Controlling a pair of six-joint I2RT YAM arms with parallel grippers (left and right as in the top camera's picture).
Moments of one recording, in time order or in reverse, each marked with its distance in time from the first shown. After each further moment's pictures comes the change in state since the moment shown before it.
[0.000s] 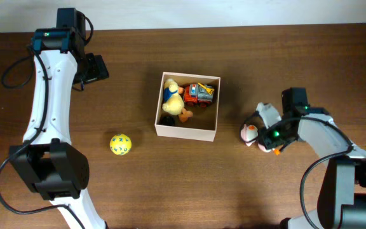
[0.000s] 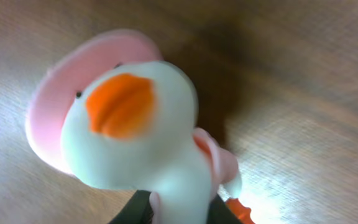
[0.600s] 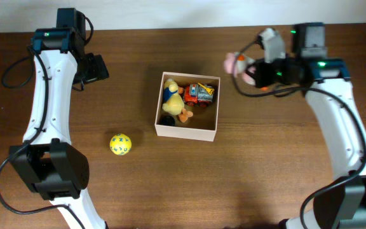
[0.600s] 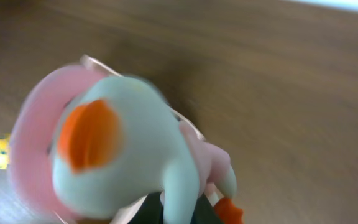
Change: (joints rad) left arm 0.000 0.000 0.000 0.000 0.000 0.000; right arm 0.130 0.010 0.622 -0.071 -0.228 0.265
